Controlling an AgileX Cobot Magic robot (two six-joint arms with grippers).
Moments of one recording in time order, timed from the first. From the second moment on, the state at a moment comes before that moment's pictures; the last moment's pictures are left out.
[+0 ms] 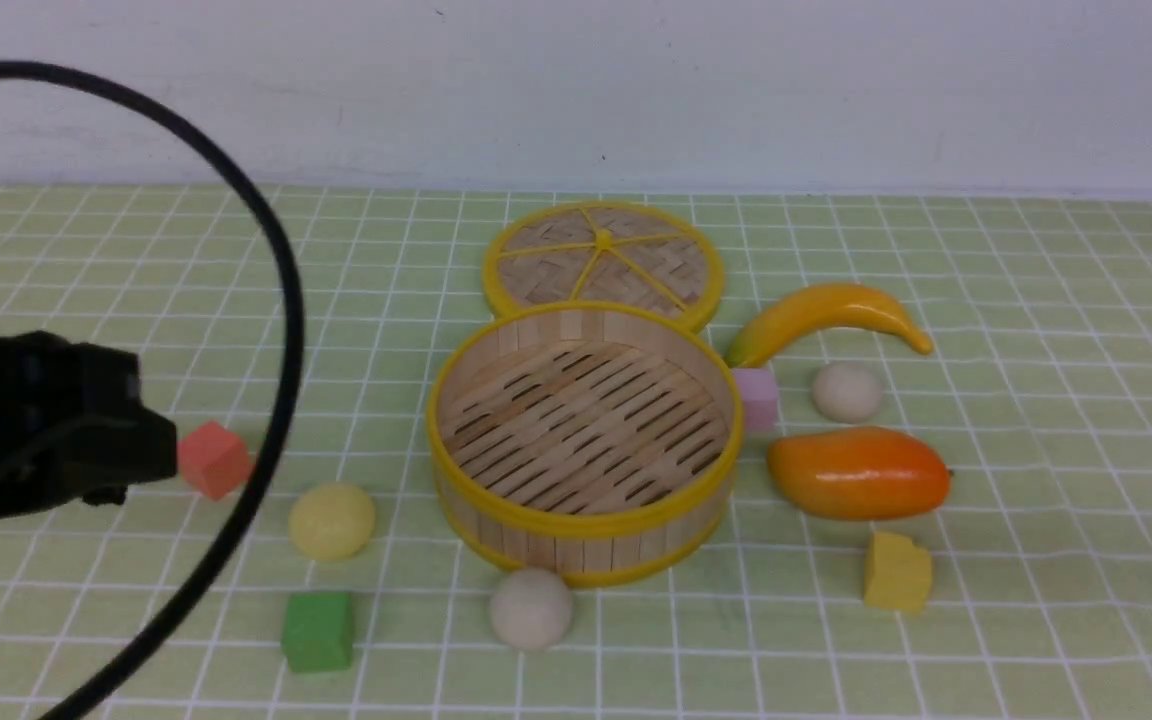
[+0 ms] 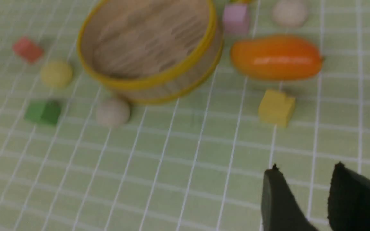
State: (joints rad) right arm 0.14 0.78 -0.80 0.40 0.90 -0.13; left arm -0.25 0.99 -1.00 -0.24 0.92 -0.23
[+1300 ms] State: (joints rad) right arm 0.32 0.81 -0.80 0.44 0.92 -0.24; left arm -0.25 1.89 -1.30 -0.05 0.71 -0.23
